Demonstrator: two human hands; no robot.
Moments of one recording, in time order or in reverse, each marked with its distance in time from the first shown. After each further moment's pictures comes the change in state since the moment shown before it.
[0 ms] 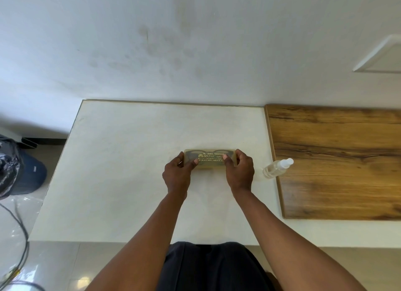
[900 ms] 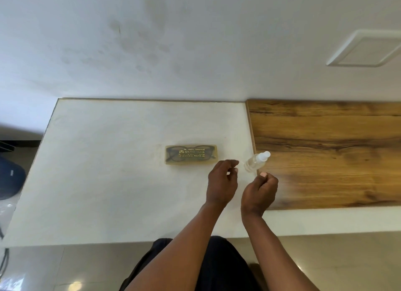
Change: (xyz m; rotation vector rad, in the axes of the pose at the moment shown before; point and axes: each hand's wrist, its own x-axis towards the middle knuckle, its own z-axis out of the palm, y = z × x) left_hand -0.082 -0.018 0.098 0.306 -0.387 0.540; right_hand -0.028 0.046 -0.060 0.149 0.567 0.104
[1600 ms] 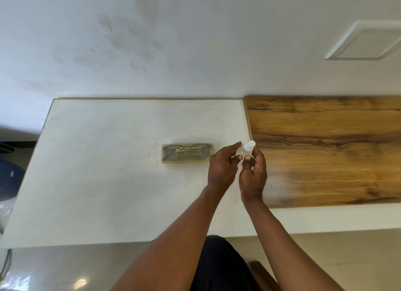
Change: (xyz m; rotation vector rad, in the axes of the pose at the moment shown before) left_hand 0.030 0.020 0.003 -0.070 -0.043 -0.023; right_hand 0.023 -0.009 0.012 0.163 -0.387 -0.122
